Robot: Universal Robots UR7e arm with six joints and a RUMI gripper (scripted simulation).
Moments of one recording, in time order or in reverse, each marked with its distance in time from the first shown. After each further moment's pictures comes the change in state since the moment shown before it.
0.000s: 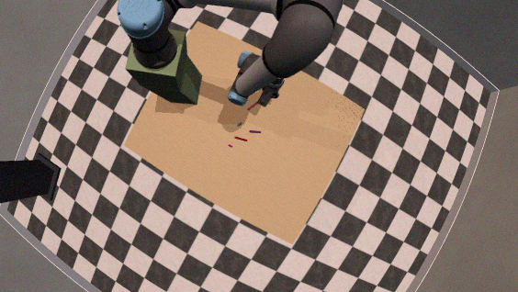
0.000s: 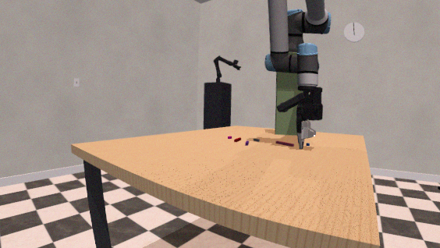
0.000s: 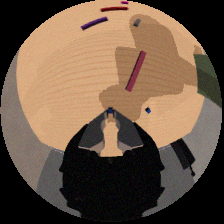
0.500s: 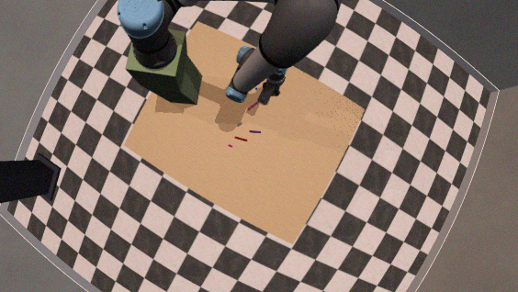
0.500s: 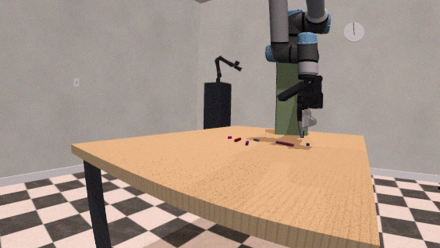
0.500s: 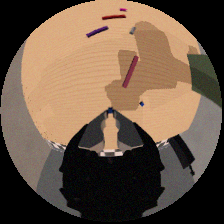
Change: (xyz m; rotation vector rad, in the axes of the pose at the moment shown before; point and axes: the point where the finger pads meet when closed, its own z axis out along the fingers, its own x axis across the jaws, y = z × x) arm 0.000 0.000 -0.040 0.001 -0.002 0.000
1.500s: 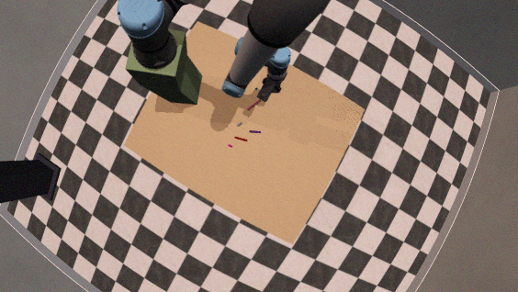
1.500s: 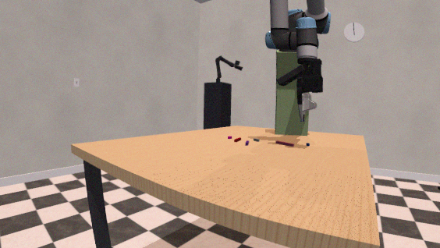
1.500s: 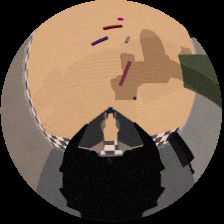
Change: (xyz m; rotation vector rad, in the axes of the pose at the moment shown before) arm 0.001 -0.002 -0.058 0.002 0.003 0.003
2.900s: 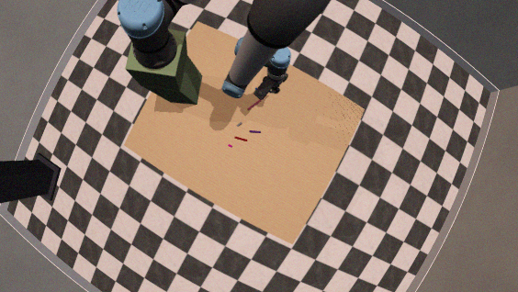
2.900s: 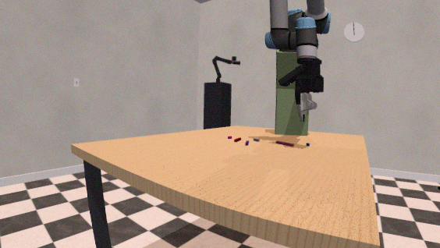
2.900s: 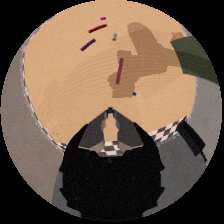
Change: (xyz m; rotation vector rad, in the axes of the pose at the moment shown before) arm 0.002 0.000 0.000 -0.003 0.000 0.185
